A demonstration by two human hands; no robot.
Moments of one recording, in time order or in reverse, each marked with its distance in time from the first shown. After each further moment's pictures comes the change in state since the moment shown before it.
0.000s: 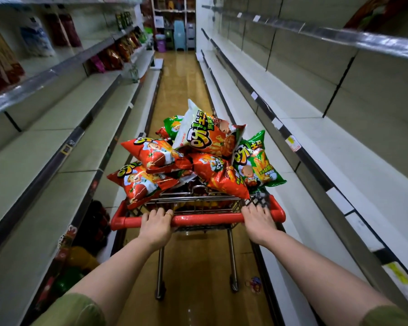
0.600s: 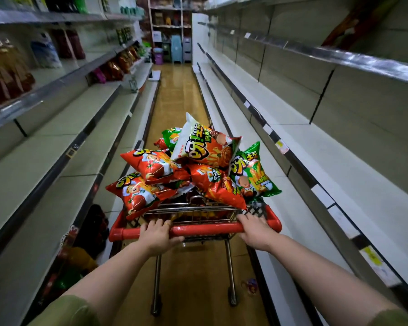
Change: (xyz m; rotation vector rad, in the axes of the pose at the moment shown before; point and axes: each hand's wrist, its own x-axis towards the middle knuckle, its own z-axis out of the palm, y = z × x) left_hand -0.056 0.007 -0.003 -0.004 -0.216 0.001; right_hand -0.058 0.006 -0.004 0.132 -0.151 -0.075
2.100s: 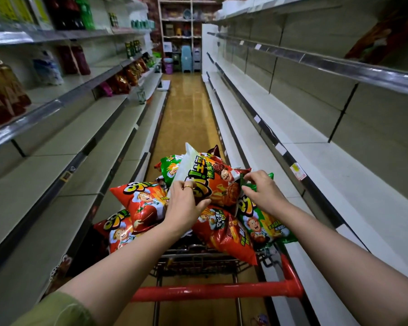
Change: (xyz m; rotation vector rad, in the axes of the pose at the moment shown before) left_hand 0.096 0.077 -0.139 -0.521 0.546 0.041; right_hand 0.117 0.011 -0.153 0.364 0.477 -0.082
